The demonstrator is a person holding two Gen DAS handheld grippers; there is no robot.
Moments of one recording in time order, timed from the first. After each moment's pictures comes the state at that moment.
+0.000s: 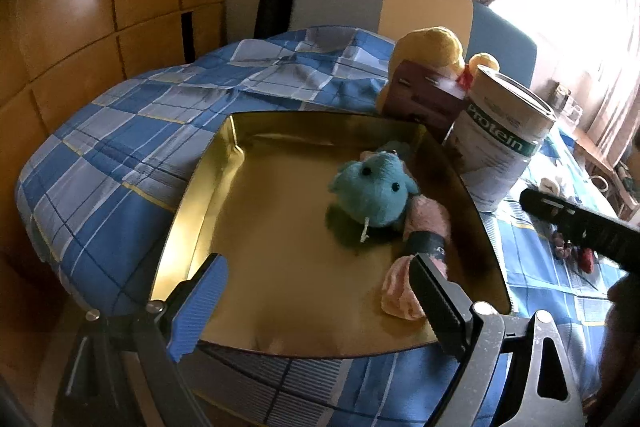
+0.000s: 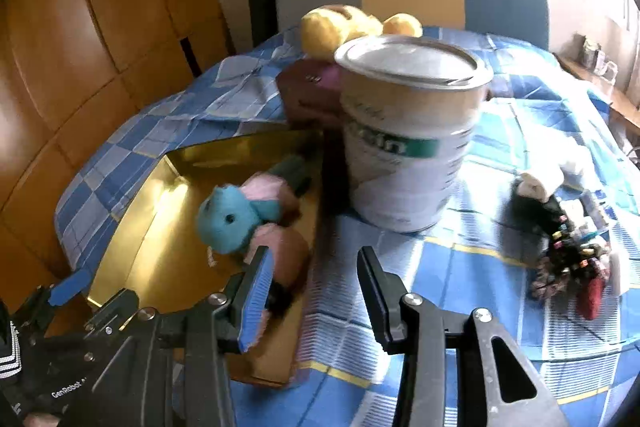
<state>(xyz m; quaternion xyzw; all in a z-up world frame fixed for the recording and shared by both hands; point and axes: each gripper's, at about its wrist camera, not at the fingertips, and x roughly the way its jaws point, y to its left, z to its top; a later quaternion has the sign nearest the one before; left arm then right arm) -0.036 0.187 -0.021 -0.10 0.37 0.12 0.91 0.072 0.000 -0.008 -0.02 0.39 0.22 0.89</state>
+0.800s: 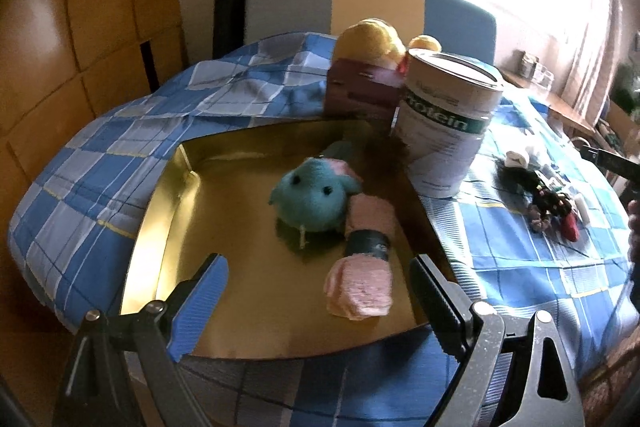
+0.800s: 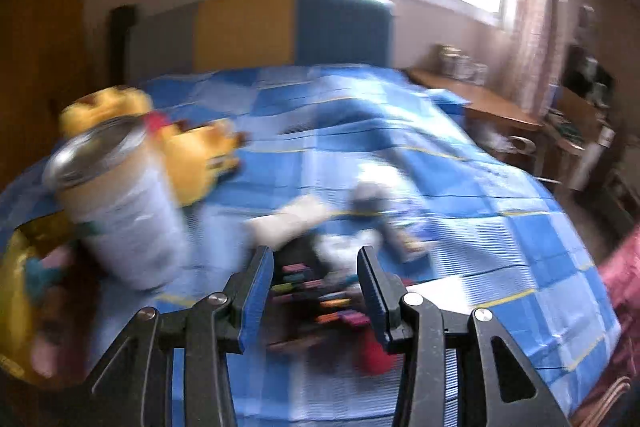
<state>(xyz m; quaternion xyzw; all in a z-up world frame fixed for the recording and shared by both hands) -0.027 0.133 -0.008 -0.03 0.37 0.07 0.93 0.125 -0.204 0.013 -0.02 0.33 -0.03 0.94</state>
